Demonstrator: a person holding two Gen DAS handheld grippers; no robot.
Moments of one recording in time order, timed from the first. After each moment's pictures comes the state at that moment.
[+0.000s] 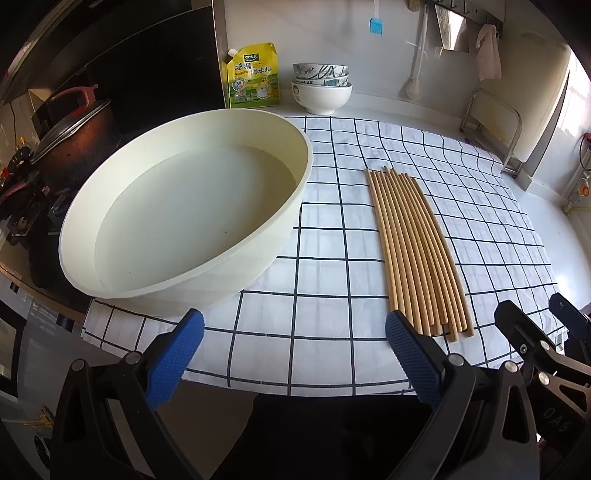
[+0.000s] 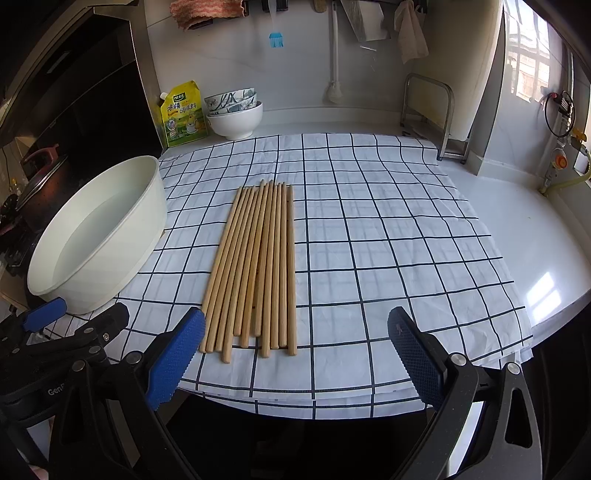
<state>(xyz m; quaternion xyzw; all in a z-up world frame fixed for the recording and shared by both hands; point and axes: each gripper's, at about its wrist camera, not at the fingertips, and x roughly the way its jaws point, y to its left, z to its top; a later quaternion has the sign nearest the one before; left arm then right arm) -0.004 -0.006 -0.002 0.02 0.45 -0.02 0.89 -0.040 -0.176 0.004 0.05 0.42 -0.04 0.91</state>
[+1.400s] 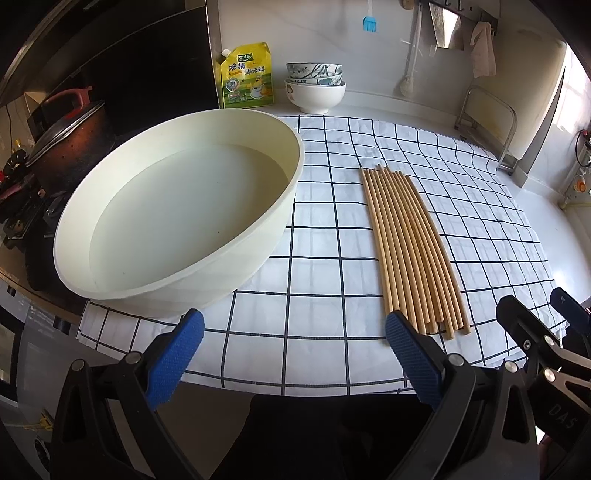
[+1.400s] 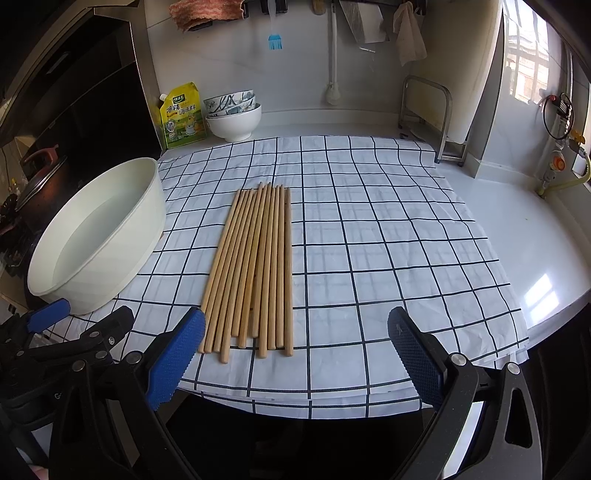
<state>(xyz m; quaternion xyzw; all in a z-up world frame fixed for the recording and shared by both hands) -0.004 -0.011 -0.004 0.02 0.45 -0.03 0.89 -0.042 -0.179 0.005 0.05 0.42 -0.04 0.91</state>
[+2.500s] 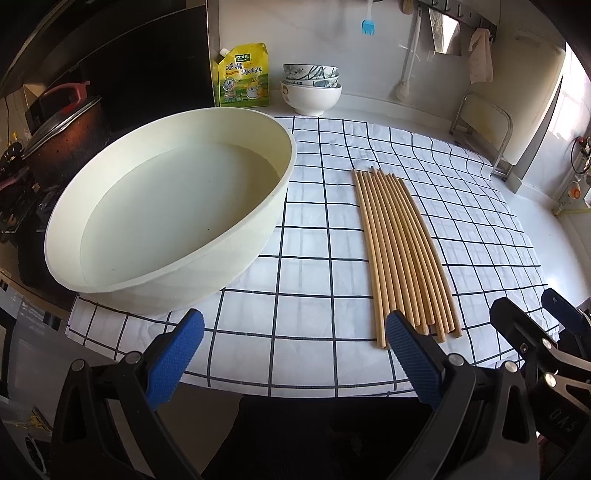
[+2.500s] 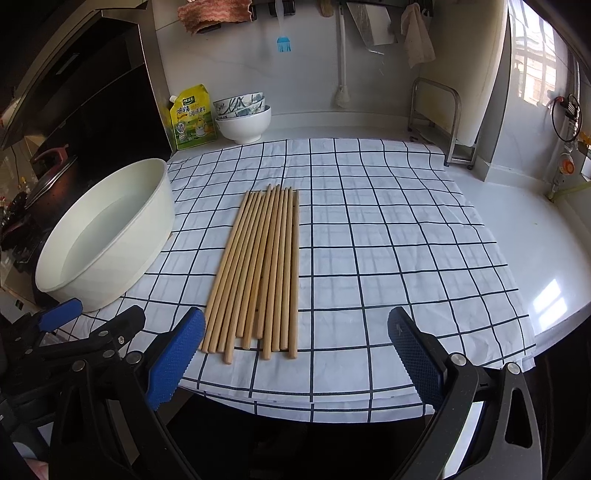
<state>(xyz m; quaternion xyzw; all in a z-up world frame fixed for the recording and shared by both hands) -0.005 -0.014 -0.007 0.00 0.44 -0.04 0.90 -0.042 -0.185 0.007 0.05 0.41 -0.02 0.91</state>
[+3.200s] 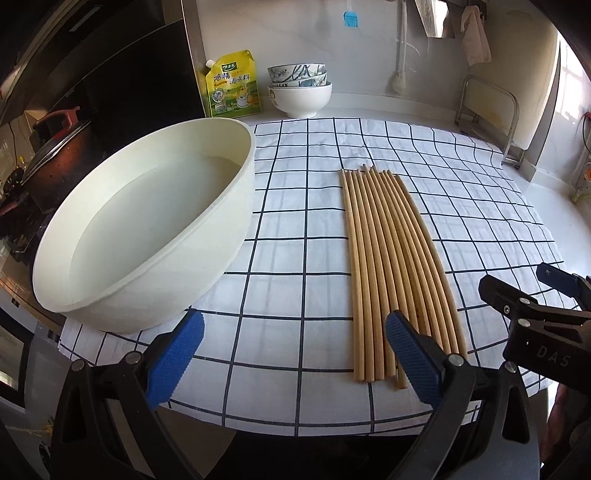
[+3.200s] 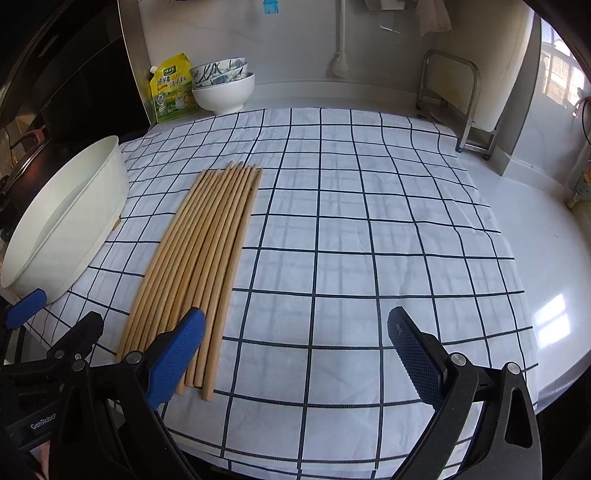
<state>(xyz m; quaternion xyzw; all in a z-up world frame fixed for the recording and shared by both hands) 0.013 -0.058 -0.025 0.05 0.43 -0.01 0.90 0.021 -0.232 -0.034 0.02 0.46 0.01 0.89</state>
